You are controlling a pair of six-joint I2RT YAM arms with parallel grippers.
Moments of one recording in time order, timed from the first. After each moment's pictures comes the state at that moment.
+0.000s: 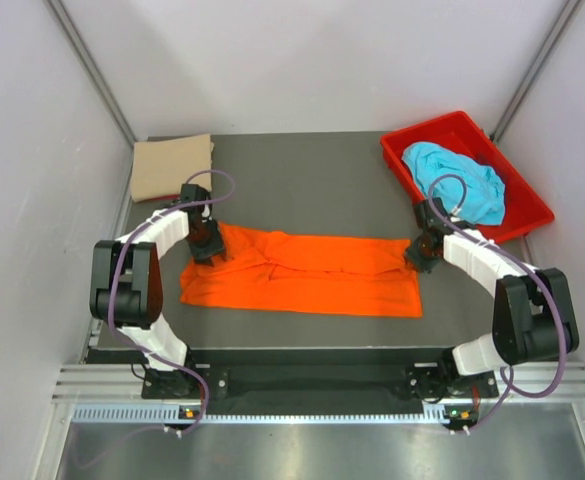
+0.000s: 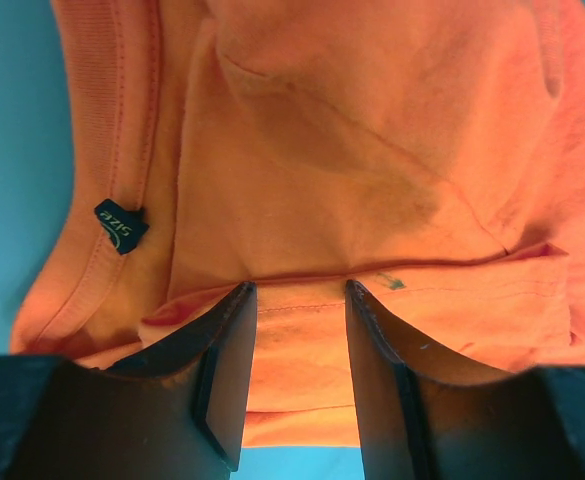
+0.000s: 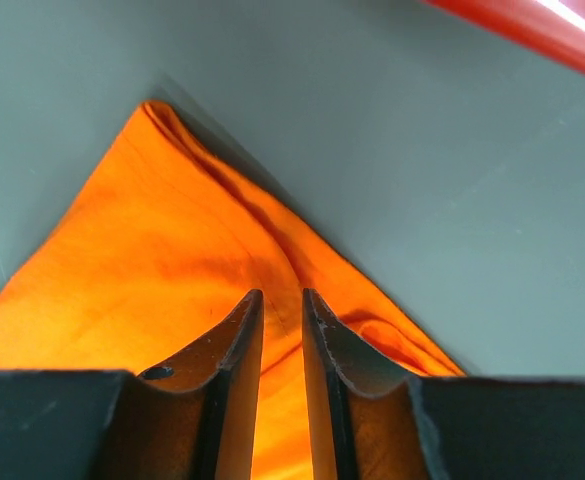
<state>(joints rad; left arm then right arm) -0.07 1.70 1.06 -0.63 0.07 -0.41 0.20 1.44 0.84 -0.59 0.21 1.02</state>
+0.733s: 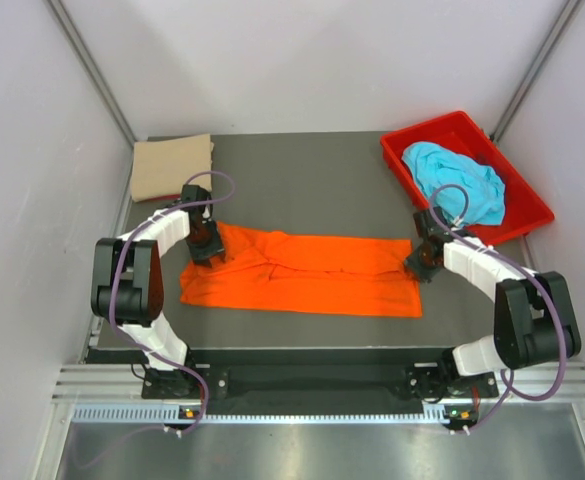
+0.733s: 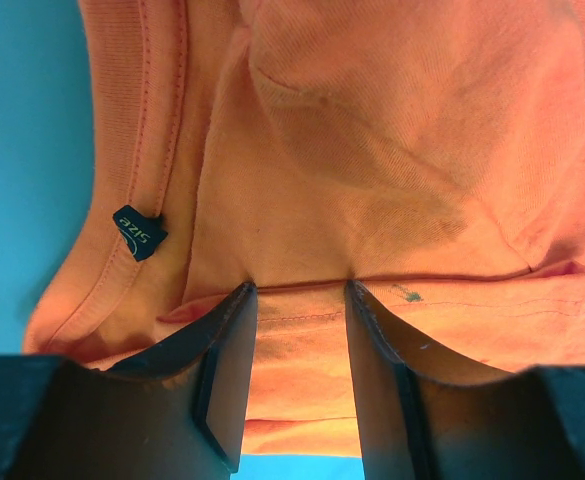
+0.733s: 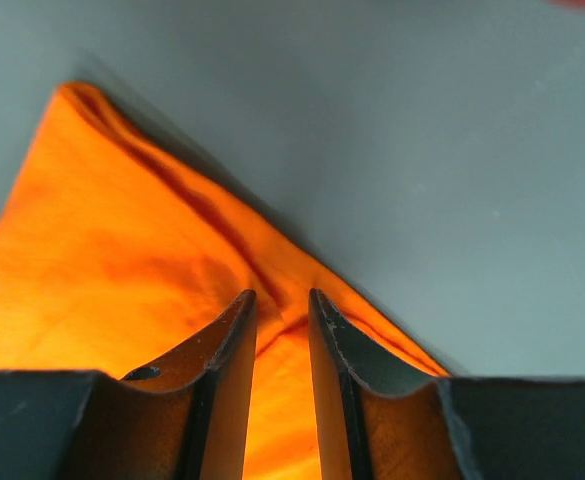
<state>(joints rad) -0.07 1.71 1.06 -0.63 0.03 -0.42 0.20 1.42 0.77 -0.56 0.21 1.06</state>
